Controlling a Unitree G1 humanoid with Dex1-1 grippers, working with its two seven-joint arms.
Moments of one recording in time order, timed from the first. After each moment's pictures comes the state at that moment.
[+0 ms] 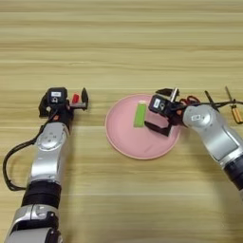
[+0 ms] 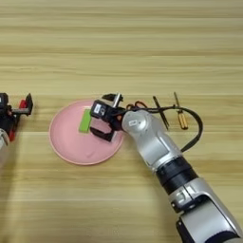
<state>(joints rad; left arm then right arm) -0.27 0.12 0.15 0.40 -0.07 -0.05 -0.02 -0.49 -0.27 0.41 0.25 -0.35 0.25 0.60</state>
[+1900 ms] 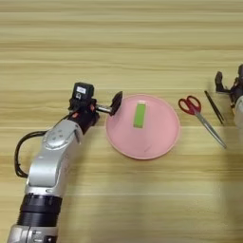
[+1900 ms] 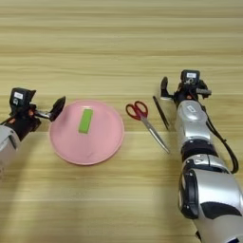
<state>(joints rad) -0.14 0.13 -0.02 -0.14 -0.23 0.42 -0.30 -0.70 -0.28 -0.27 0.99 0.05 -0.17 -0.01</state>
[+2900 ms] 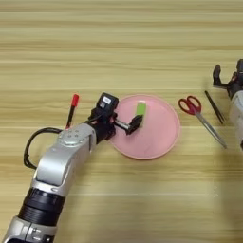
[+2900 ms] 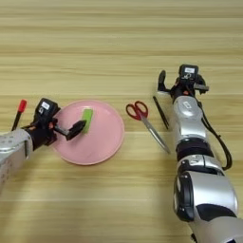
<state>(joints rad) -0.18 0.20 -0.18 -0.11 -0.22 0.62 -0.37 -0.69 -0.24 -0.26 0.89 0.07 -0.13 -0.06</state>
